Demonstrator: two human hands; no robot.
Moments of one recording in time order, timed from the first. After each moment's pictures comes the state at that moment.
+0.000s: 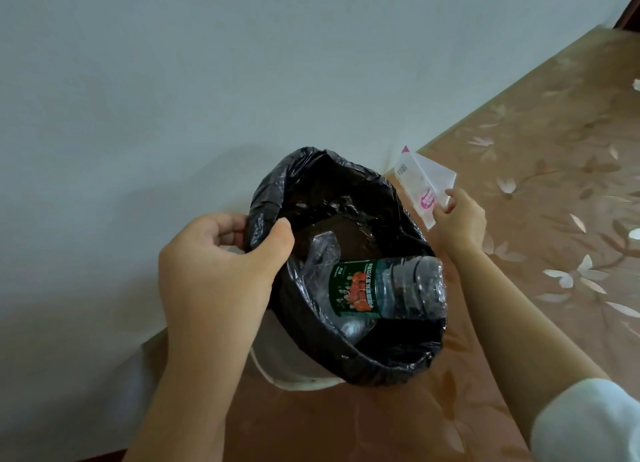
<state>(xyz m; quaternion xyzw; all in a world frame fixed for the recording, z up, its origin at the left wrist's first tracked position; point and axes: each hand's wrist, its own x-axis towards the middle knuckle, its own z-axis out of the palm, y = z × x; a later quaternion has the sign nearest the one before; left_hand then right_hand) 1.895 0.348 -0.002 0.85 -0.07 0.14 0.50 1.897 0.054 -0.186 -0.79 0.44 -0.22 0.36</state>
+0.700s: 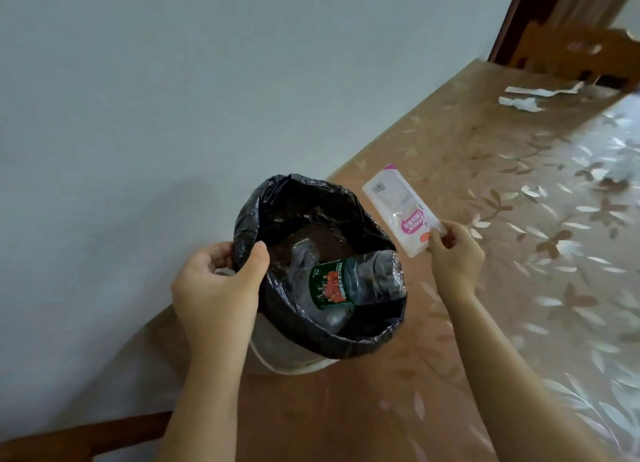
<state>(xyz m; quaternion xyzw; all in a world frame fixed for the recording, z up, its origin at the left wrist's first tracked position) 1.842 0.420 -0.009 0.81 -0.04 0.08 0.59 1.735 0.172 -0.108 -0.69 0.48 -0.39 0.37</state>
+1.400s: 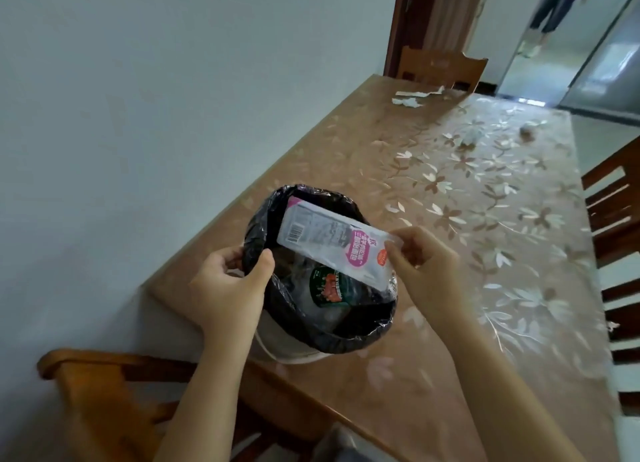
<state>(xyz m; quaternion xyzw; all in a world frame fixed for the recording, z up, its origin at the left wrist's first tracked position) 1.716 0.541 0.009 0.79 -0.17 -0.02 0.58 1.546 0.400 0.010 -0.76 0.36 -0.41 0.36</state>
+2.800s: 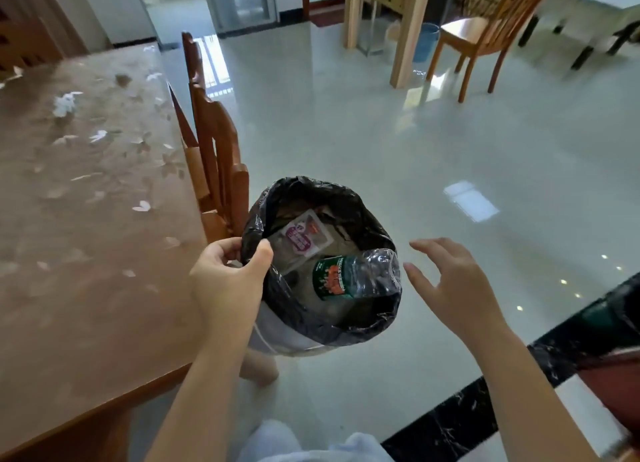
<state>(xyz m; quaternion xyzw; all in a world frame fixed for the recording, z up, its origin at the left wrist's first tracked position) 1.130 0.536 -0.009 0.66 -0.50 -0.31 0.47 0.893 0.615 -0.027 -0.58 0.76 -0.29 0.09</state>
